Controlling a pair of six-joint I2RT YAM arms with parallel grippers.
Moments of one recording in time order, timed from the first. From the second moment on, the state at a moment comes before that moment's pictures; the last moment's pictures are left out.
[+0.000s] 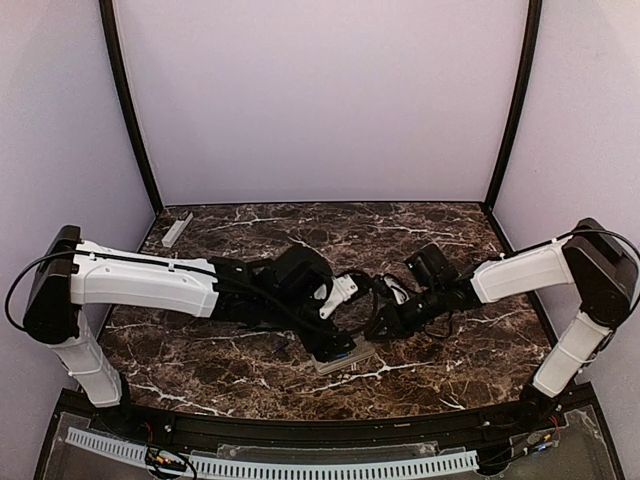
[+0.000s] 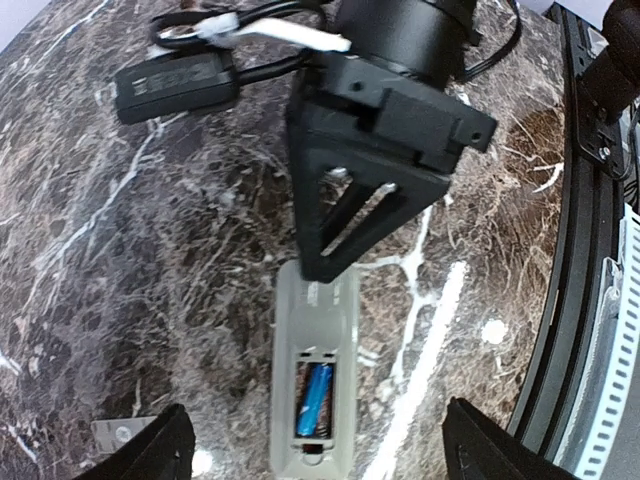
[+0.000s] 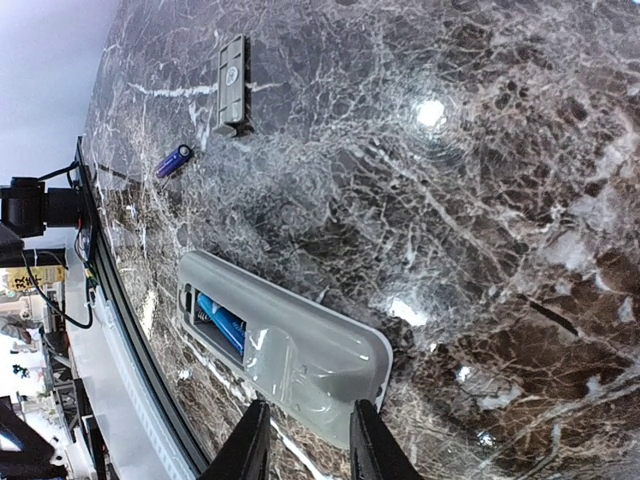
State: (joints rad) left arm -1.16 1.73 1.22 -0.35 -0.01 -0.04; right arm 0.70 1.63 0.76 -0.10 -0.63 0.44
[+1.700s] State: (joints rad) left arm -1.05 1.83 1.05 -0.12 0.18 -0.07; right arm 0.48 1.23 0.58 0.08 -0.80 0.42
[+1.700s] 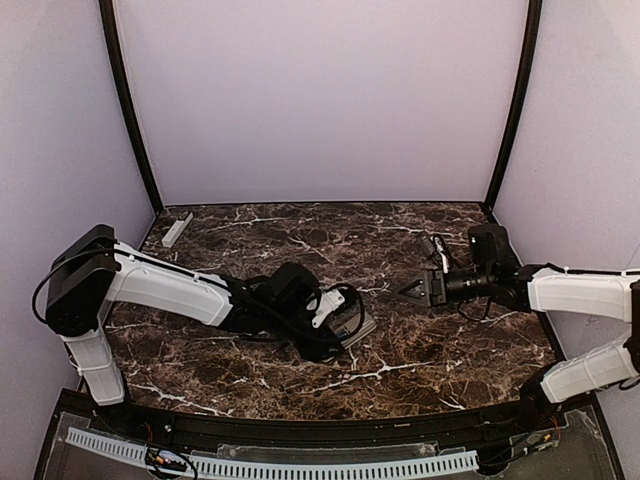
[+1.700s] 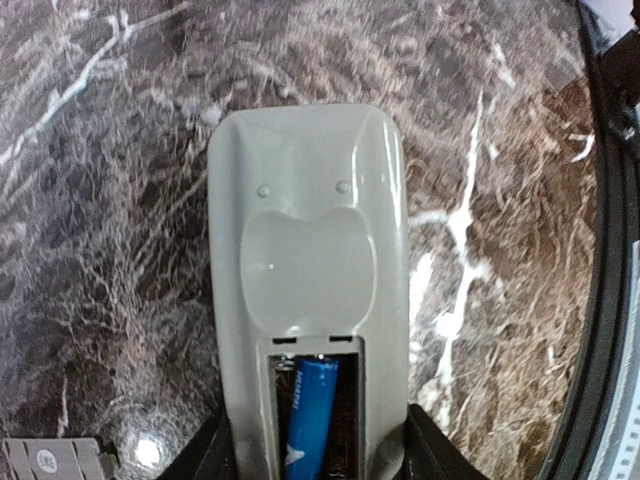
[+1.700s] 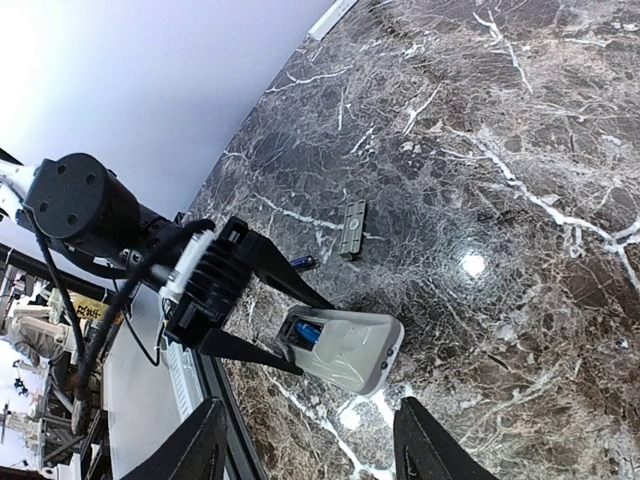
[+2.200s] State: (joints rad) left arm -1.09 1.78 1.00 0.17 0.10 -0.05; right arm 0.58 1.43 0.68 0.10 -0.83 0.56
